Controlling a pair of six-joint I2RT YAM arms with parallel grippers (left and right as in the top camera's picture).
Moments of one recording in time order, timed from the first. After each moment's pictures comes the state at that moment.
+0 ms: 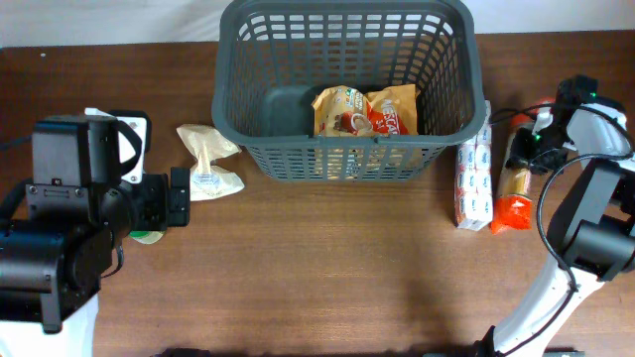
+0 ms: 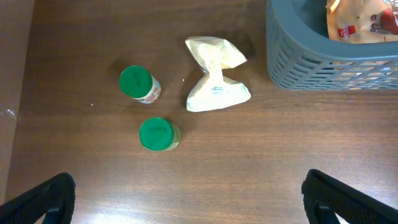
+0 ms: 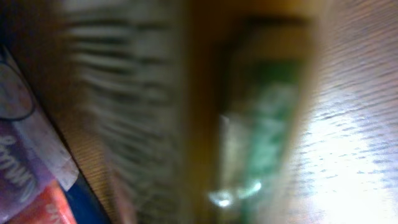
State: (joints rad) left arm -0.09 1.24 1.84 -1.55 -0.17 0.00; right arm -0.39 2.18 1.66 -0.98 -0.10 0.02
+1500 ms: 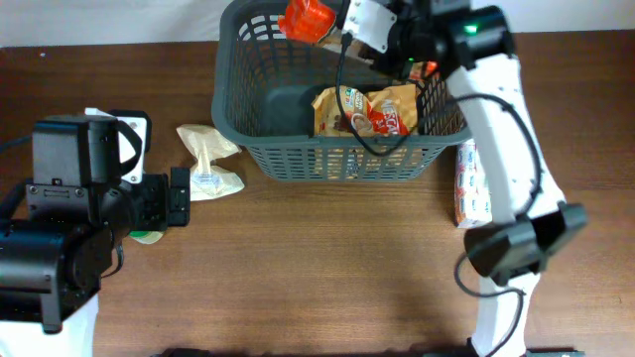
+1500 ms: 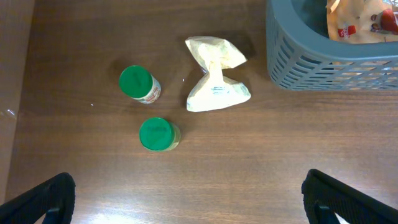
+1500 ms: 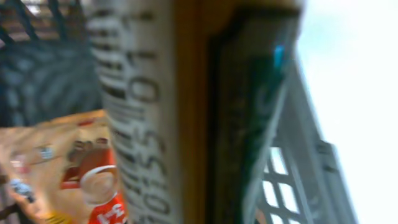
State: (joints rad) left arm -0.09 1.24 1.84 -1.55 -0.17 0.00; right arm 0.28 2.14 2.41 -1.09 -0.26 -1.00
